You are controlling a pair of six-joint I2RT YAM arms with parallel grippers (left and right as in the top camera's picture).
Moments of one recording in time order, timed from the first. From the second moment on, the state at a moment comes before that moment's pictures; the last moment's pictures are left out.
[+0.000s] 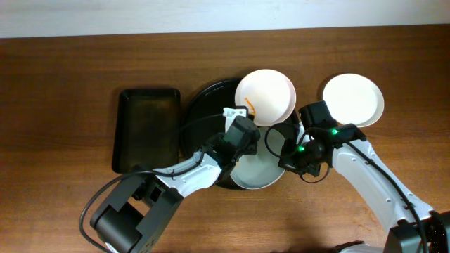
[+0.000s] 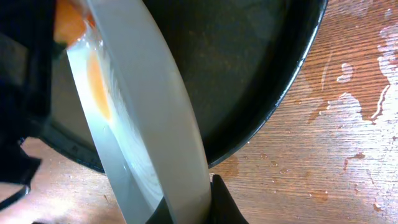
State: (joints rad) left arm -0.73 1.87 0.97 0.12 -0.19 -0.61; right arm 0.23 1.47 0.95 -0.86 -0.34 0.58
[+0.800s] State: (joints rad) left arm -0.73 1.91 0.97 0.22 -0.03 -0.61; right arm 0.23 1.48 0.95 -0.86 -0.34 0.58
